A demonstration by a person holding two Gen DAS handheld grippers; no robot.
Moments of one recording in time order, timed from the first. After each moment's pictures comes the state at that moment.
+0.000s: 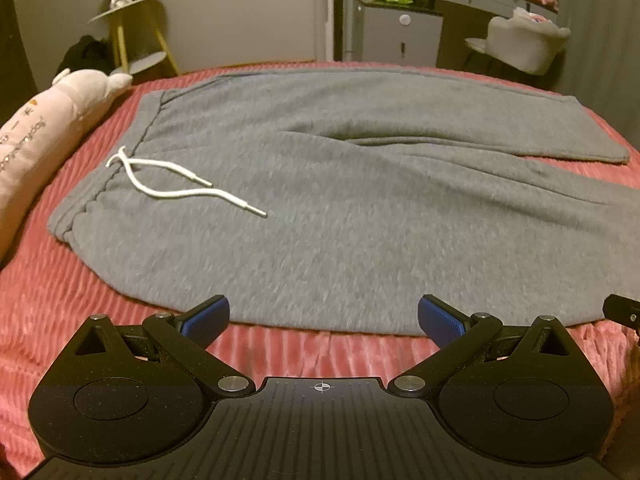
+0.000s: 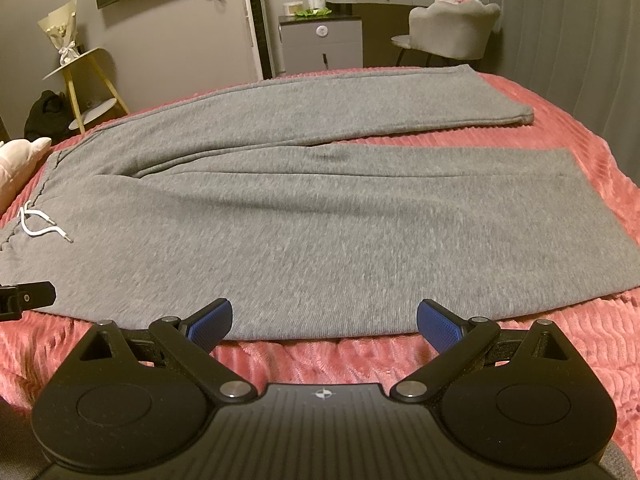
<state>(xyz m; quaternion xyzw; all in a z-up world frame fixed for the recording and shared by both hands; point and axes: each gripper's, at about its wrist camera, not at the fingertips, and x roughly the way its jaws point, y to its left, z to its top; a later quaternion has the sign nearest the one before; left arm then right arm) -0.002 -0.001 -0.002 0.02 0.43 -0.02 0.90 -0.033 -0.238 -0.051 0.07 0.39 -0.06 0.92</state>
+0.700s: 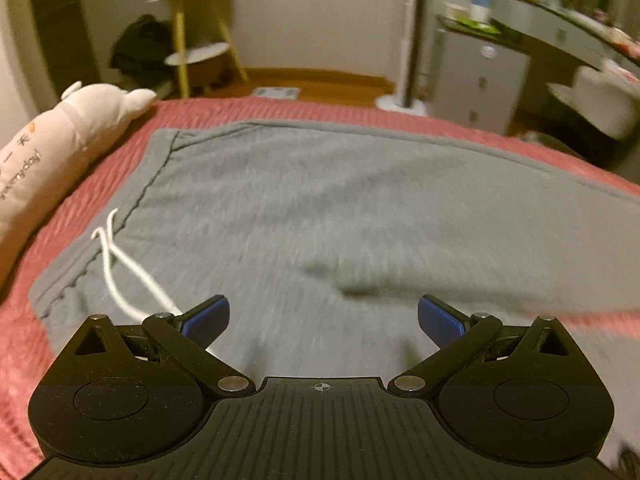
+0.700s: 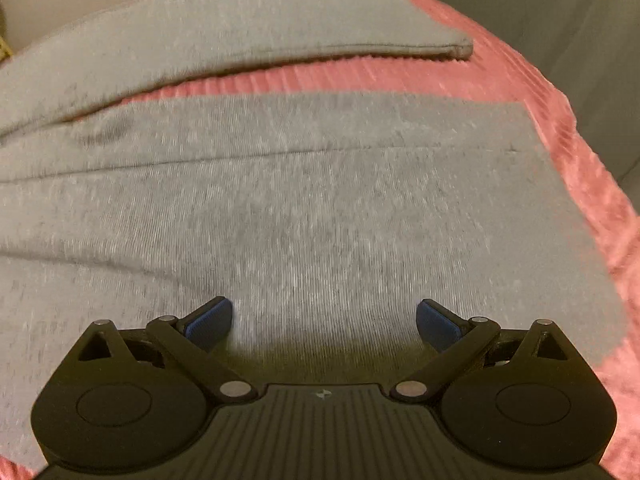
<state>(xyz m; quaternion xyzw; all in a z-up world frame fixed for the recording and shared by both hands) 0.181 -0.021 0.013 -0.04 0.42 0.11 0.90 0.087 -0.354 -0.117 0.05 0.49 -0.18 0.85</state>
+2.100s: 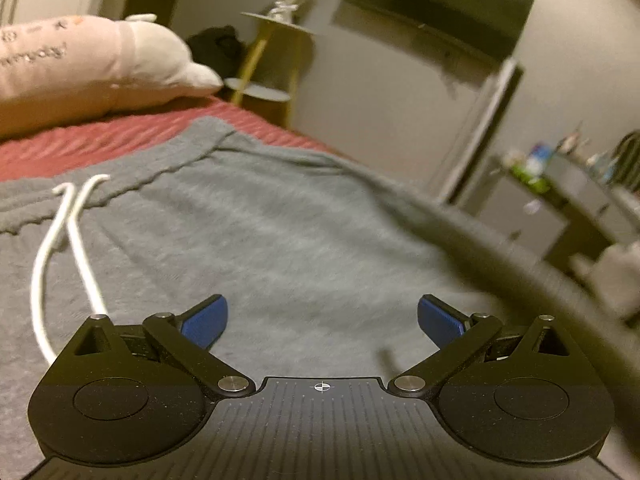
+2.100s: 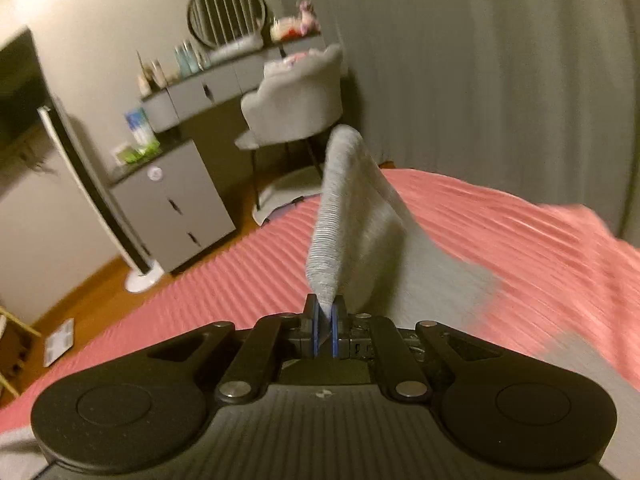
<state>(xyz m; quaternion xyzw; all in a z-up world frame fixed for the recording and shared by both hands) 0.213 0.079 -0.066 -0.24 0.25 0.14 0.93 0.199 -0.456 -0.021 0.24 0.24 -0.26 0.90</state>
